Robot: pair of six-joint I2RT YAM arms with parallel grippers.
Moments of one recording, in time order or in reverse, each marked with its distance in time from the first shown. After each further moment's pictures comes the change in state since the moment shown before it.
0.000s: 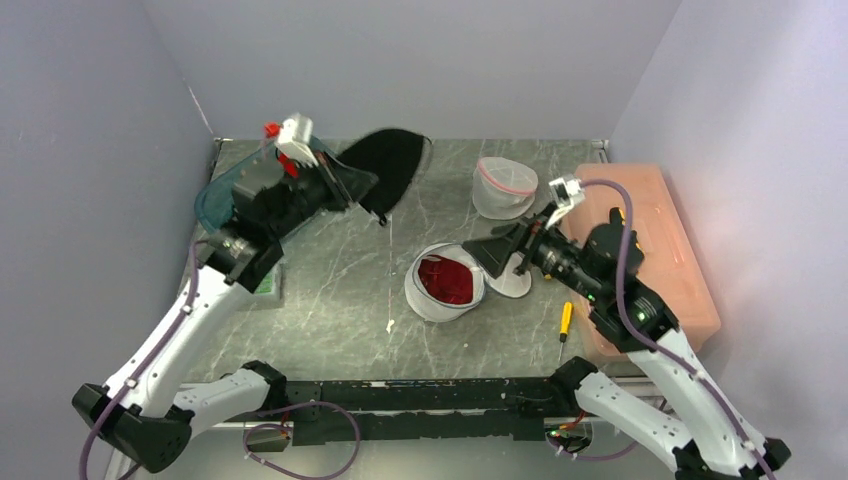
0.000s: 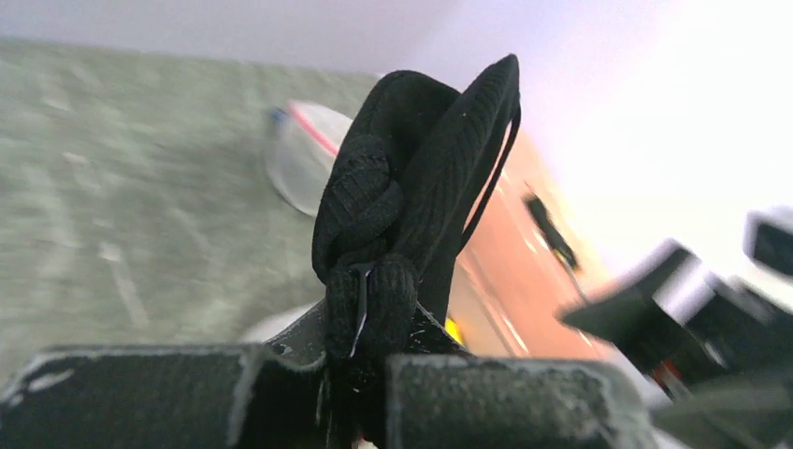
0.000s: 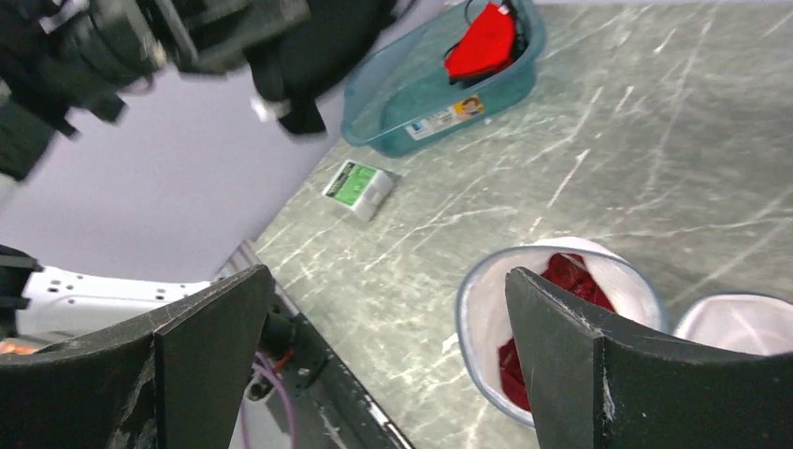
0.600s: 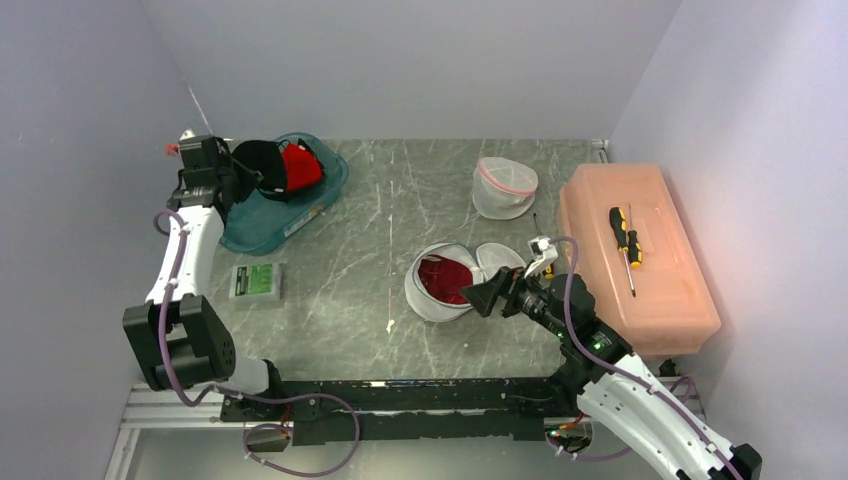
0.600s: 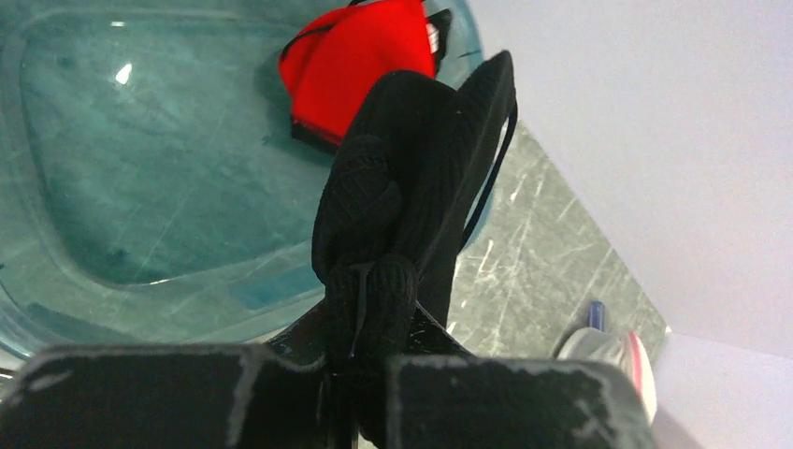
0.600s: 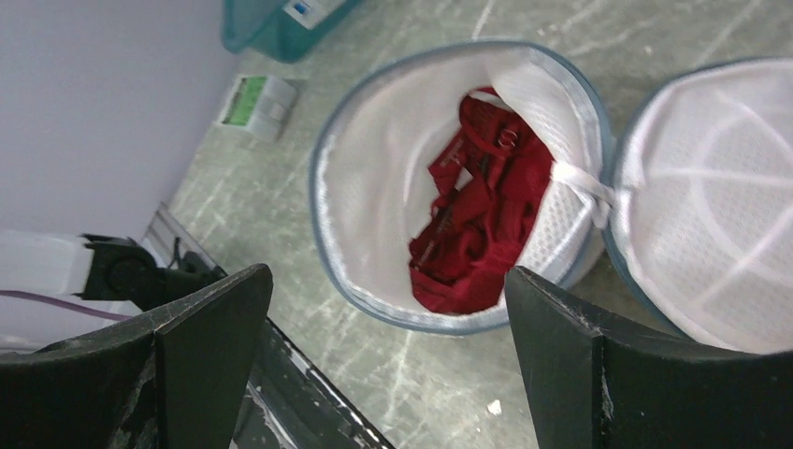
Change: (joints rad) left arm 0.708 0.377 0.144 -0.259 -0.148 -0.064; right arm 0.000 -0.266 -0.634 0.185 0.095 0.080
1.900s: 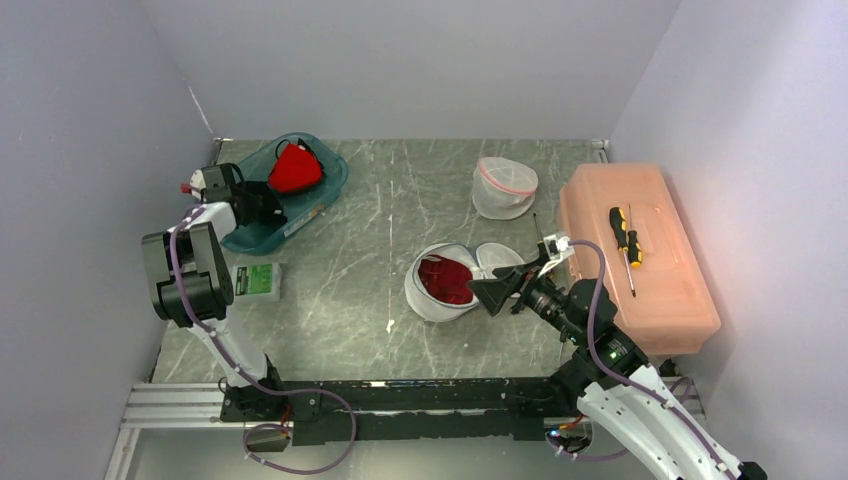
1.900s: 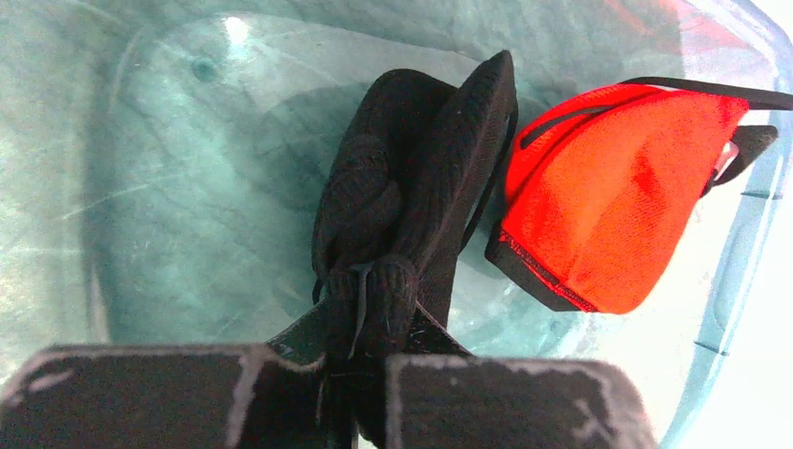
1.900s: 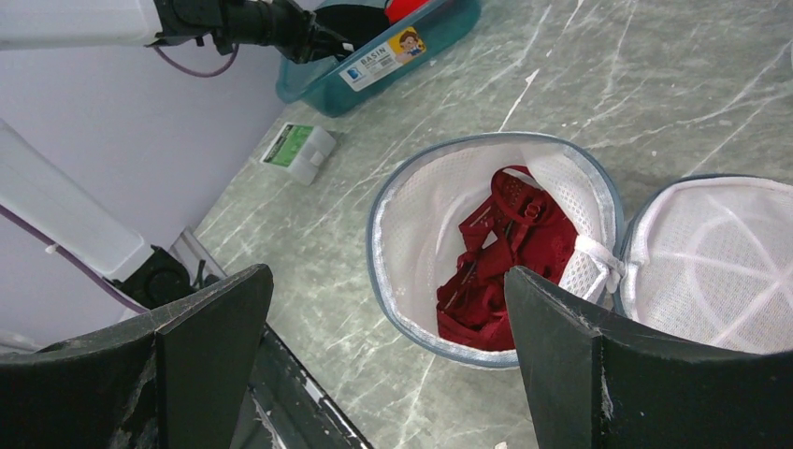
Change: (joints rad) left arm 0.069 0.409 -0.119 0.297 -0.151 -0.122; right arm 0.000 -0.092 0.069 0.019 -0.009 -0.061
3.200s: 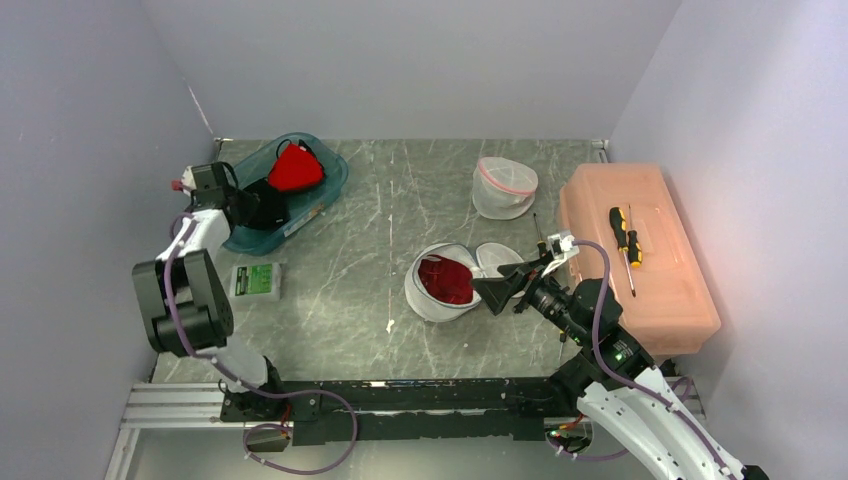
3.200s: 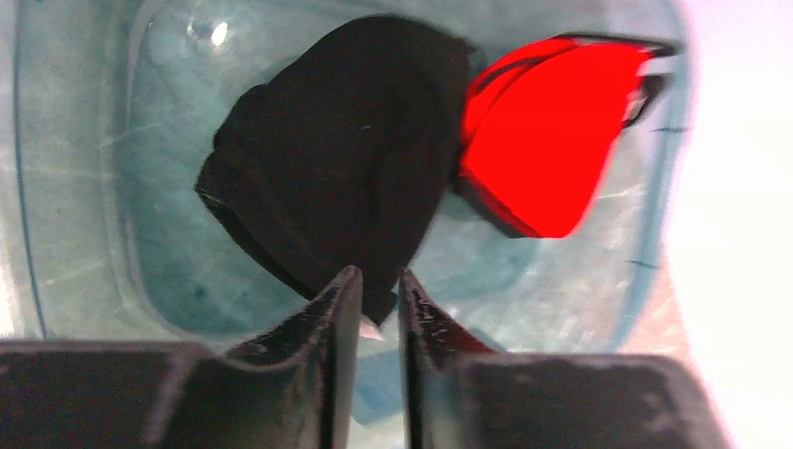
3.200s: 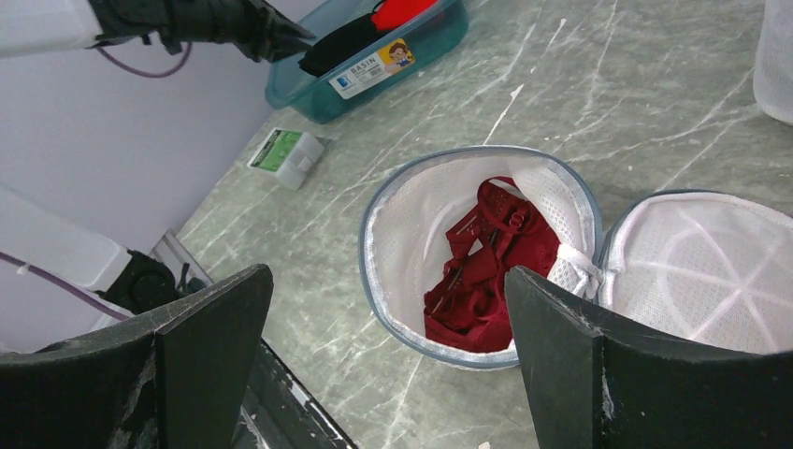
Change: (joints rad) left arm 0.003 -0.231 -0.068 -0.070 0.044 0.014; right arm 0.000 -0.010 0.039 -0.045 0.023 -0.047
